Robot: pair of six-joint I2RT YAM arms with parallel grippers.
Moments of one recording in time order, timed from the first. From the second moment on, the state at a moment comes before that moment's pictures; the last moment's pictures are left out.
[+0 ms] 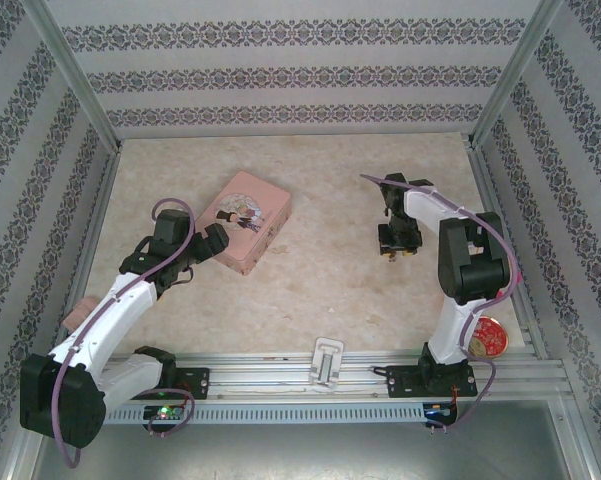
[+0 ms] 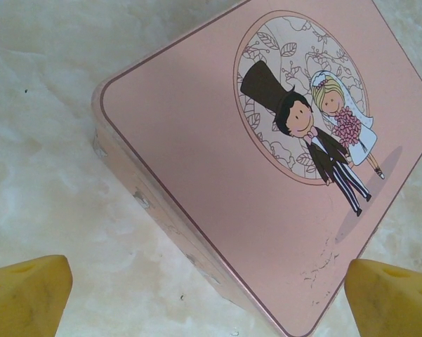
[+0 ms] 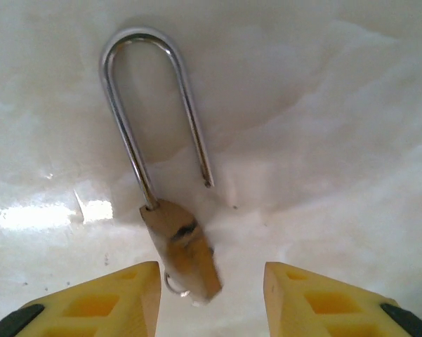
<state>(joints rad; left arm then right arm) -0.22 1.05 0.72 -0.48 -0.02 -0.69 0.15 1.87 1.28 -1.01 0.11 0.24</state>
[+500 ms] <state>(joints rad) -0.21 1.06 0.72 -0.47 0.01 -0.70 0.20 1.76 1.33 -1.01 0.09 0.24</state>
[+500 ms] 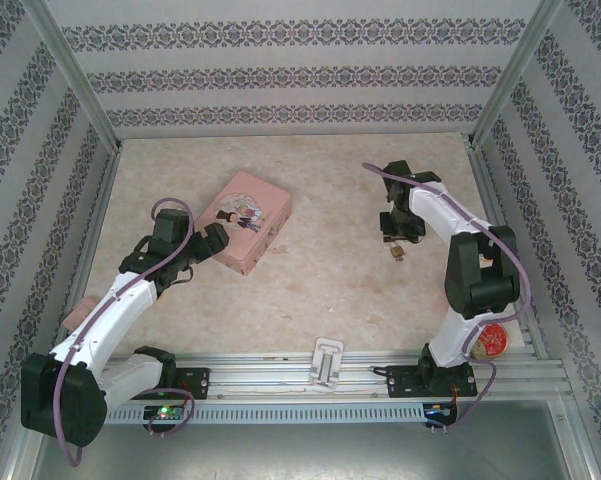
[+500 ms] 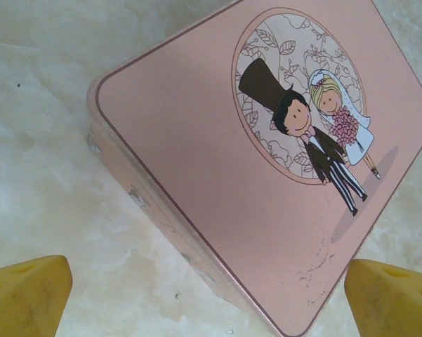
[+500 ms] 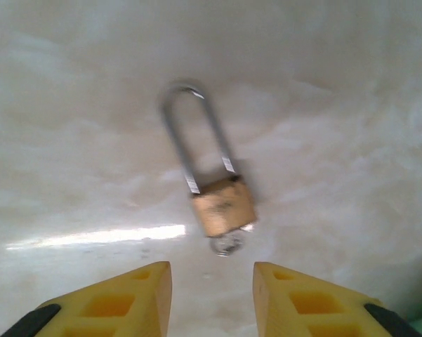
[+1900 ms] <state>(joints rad) -0.14 1.36 0.76 -0.31 0.13 -0.73 0.51 2.28 1.96 -0.59 -0.25 0.38</state>
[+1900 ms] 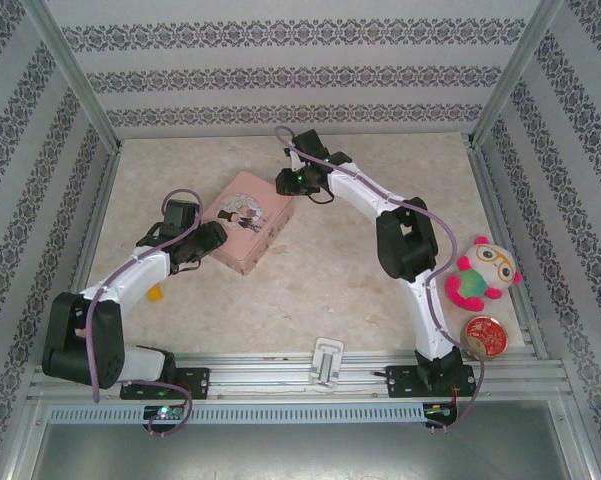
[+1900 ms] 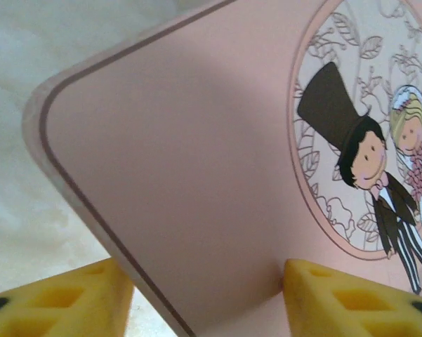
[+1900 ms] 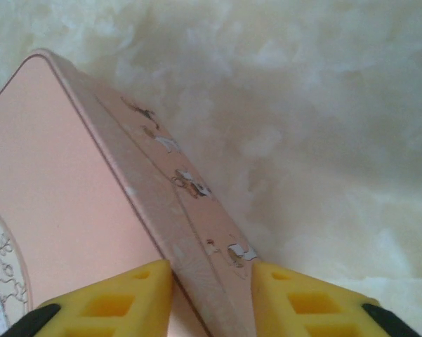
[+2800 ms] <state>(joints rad) -0.23 1.70 0.99 -0.07 0.39 -0.72 0.50 1.60 1.07 -0.47 0.06 0.65</state>
